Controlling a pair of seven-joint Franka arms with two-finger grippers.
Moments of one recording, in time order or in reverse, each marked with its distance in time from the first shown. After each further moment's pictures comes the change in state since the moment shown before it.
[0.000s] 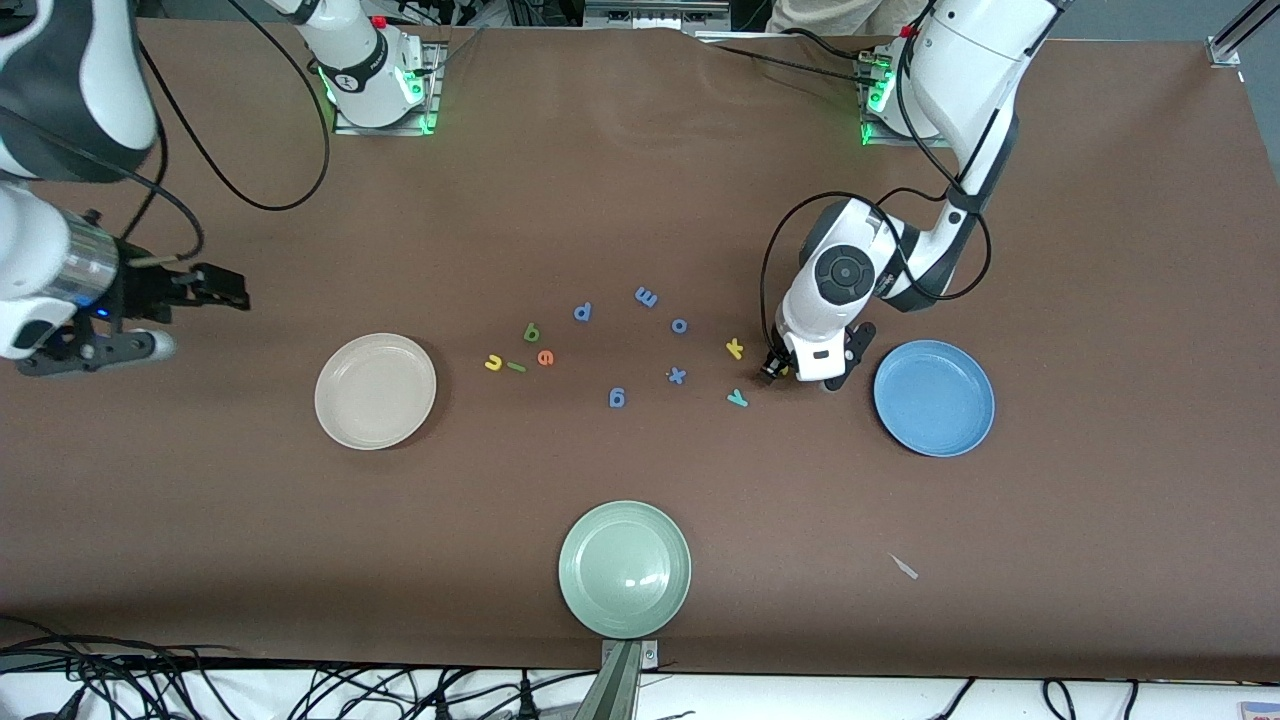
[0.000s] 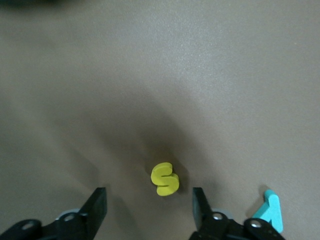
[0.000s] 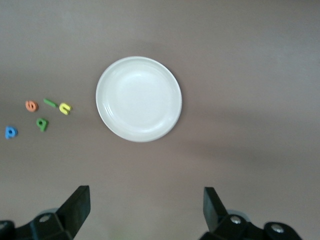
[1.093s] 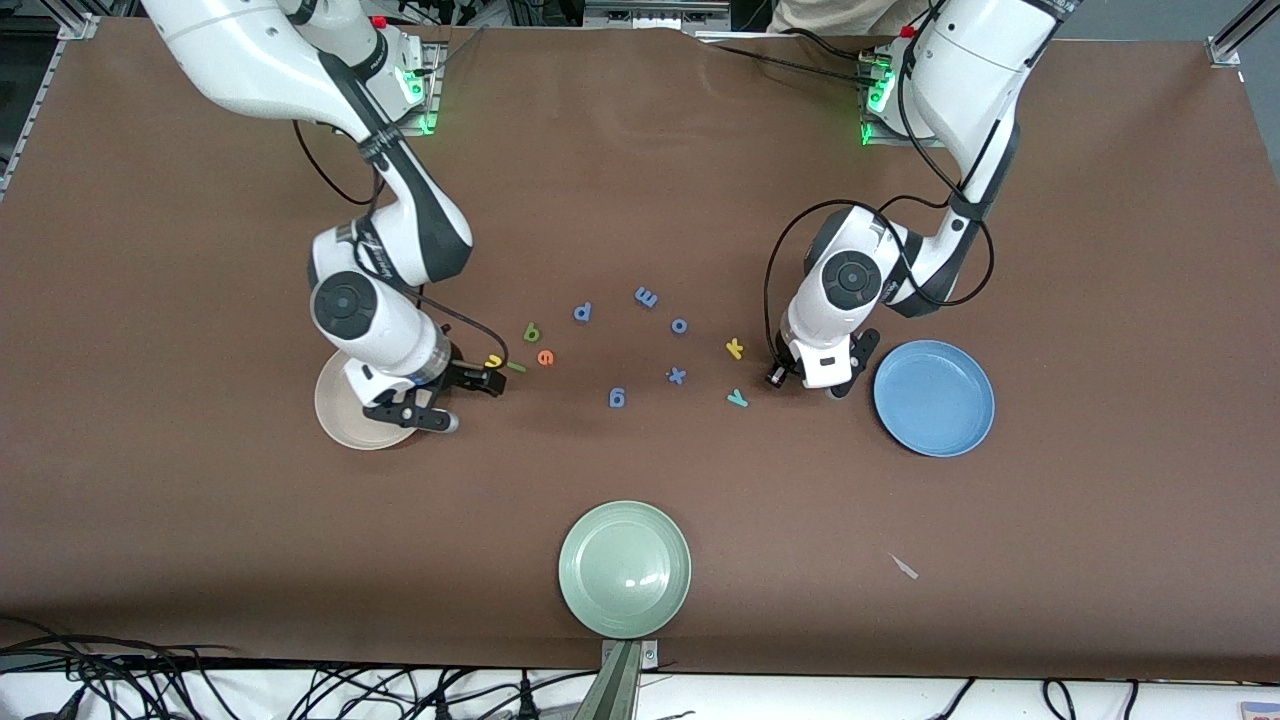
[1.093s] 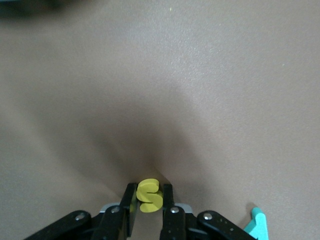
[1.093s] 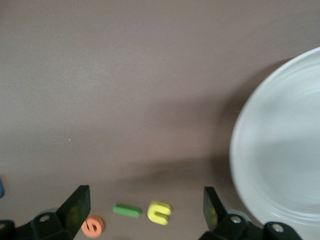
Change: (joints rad) left arm 0.005 0.016 0.012 0.012 0.001 0.044 -0.004; right arm 0.097 0.325 0.261 -0.259 -0.071 0.749 0.699
